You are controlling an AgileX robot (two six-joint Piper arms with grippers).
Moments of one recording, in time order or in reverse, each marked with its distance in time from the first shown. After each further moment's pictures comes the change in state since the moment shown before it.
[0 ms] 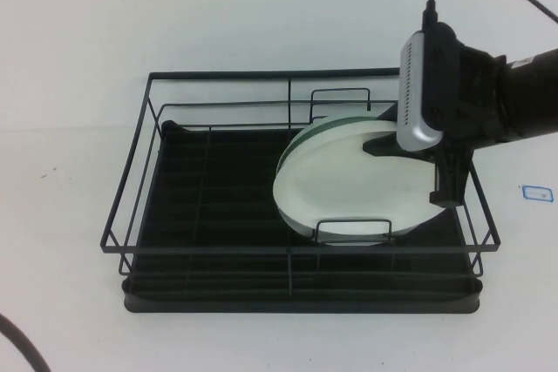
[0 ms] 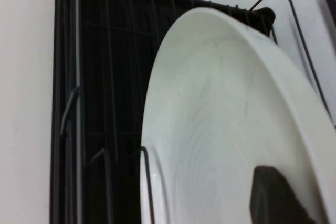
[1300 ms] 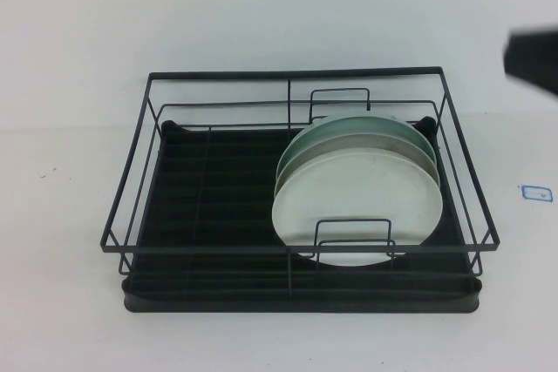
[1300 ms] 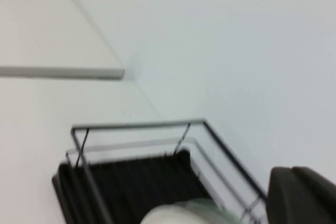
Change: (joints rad) right arm 0.001 -0.660 0.204 0.156 -0.037 0.321; left arm -0.094 -0.169 0.523 -0.105 -0.286 0.059
